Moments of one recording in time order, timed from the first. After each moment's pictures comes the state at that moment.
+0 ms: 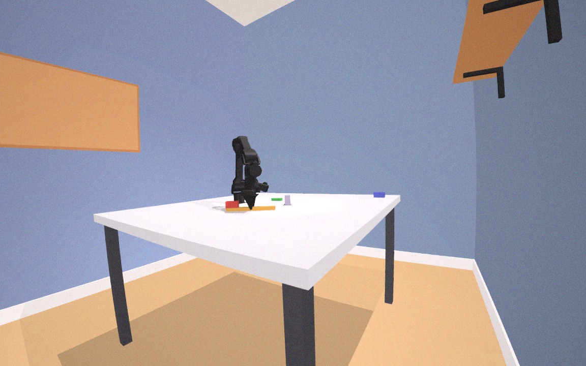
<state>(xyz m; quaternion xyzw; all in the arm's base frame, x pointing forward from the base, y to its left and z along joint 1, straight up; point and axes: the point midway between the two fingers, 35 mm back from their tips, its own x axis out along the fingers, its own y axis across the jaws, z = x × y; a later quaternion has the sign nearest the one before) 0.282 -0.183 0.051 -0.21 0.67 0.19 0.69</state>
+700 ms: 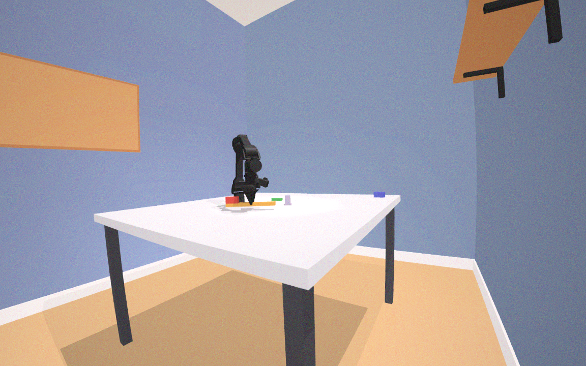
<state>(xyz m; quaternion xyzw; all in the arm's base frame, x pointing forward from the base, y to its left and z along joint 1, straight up) 0.284 -0.184 0.074 -0.20 0.67 0.19 0.69</state>
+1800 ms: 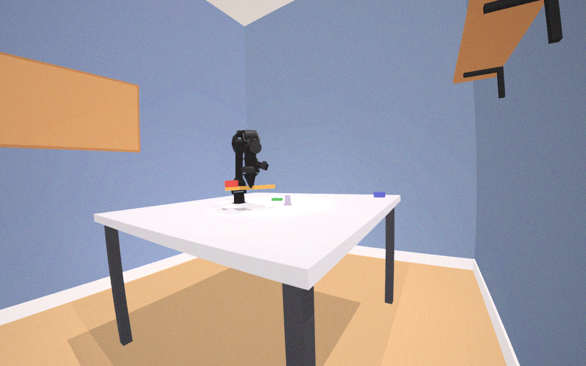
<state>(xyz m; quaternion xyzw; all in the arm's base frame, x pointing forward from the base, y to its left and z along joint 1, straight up) 0.281 -0.180 0.155 -0.21 0.67 0.19 0.69</state>
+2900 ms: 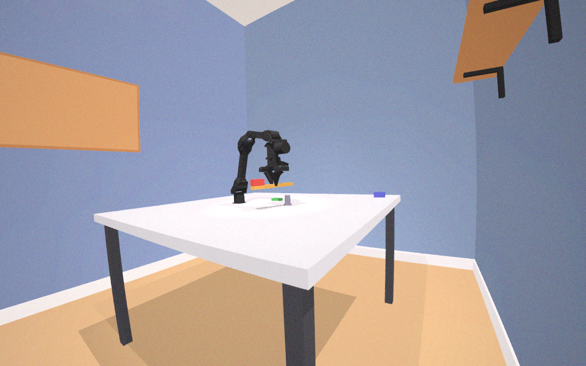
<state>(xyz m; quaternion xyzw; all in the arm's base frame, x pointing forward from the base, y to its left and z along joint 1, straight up) 0.341 -0.078 0.159 -0.43 0.56 0.41 0.57</state>
